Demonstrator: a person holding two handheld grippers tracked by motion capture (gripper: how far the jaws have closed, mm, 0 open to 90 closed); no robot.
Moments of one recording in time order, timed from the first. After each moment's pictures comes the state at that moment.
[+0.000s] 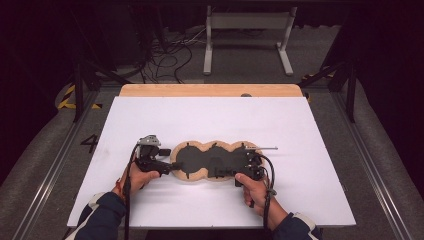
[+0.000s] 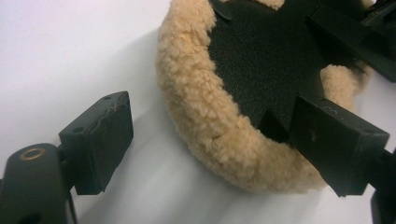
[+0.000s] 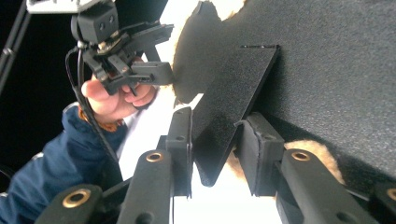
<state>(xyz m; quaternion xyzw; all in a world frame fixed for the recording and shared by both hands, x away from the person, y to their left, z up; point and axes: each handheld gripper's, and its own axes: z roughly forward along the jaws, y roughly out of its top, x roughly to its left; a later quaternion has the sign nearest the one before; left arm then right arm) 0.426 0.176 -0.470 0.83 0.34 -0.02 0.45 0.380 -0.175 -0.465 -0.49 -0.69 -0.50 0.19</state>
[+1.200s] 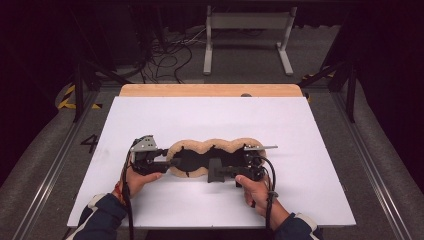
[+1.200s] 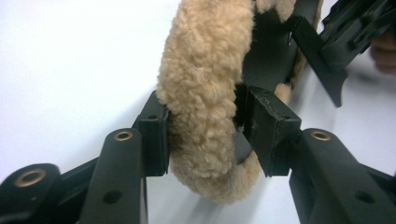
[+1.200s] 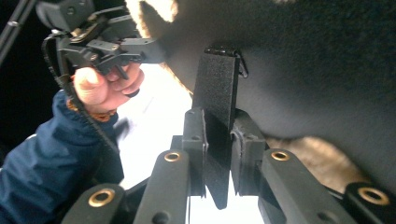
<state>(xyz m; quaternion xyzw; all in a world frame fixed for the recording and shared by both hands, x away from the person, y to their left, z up) 0.393 0.174 -0.433 0.83 0.25 0.09 0.48 0.375 -0.173 -0.454 -0.44 -0.71 -0.52 0.15</state>
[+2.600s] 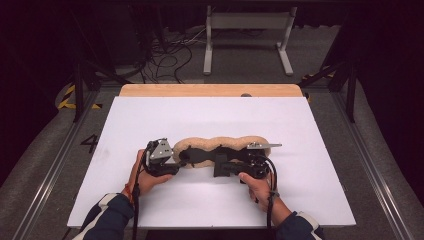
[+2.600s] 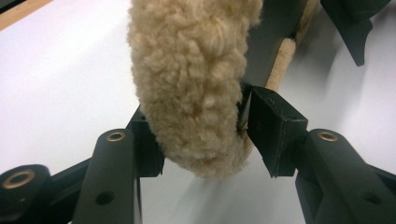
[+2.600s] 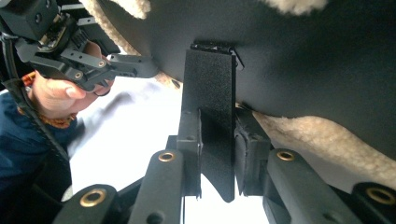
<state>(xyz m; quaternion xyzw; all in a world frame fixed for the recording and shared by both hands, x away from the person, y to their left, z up) 0.396 0.145 -0.446 0.86 0.22 0.16 0.43 0.380 -0.182 -0.452 -0.44 -0.74 -0.50 0.06</state>
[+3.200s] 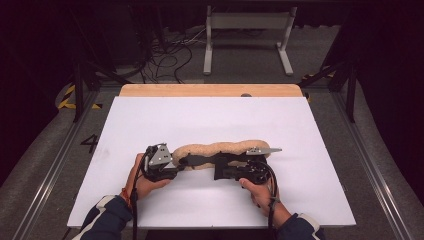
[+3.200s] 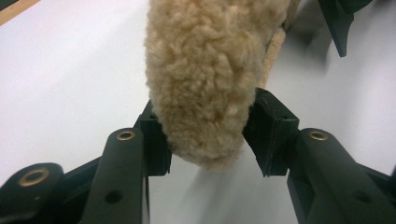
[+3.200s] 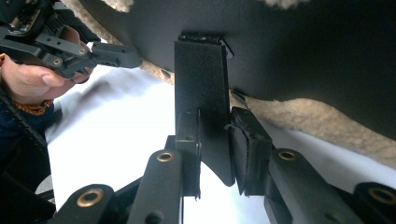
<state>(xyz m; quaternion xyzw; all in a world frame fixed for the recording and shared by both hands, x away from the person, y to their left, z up) 0.382 0.147 -0.447 0.87 0.20 0.17 0.42 0.367 -0.183 -0.454 -0.43 -0.76 -0.48 0.03</state>
